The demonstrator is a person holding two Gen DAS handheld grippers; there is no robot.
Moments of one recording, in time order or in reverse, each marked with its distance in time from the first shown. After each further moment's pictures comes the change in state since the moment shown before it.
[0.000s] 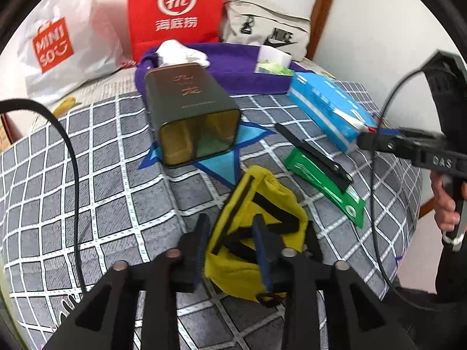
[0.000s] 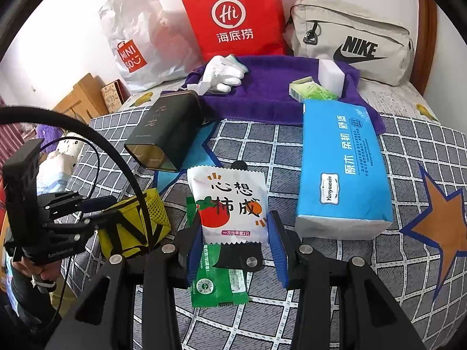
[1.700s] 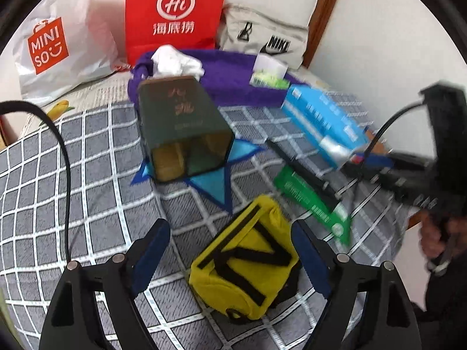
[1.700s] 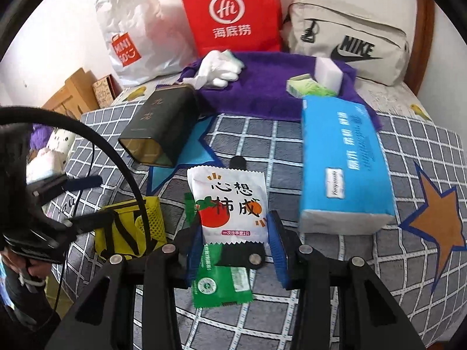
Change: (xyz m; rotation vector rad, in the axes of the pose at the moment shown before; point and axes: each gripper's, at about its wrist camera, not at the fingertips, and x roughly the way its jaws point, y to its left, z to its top) left arm 0.001 0.001 0.019 -0.033 -0.009 -0.053; right arm 0.004 0.008 -0.005 0.004 0.011 -0.057
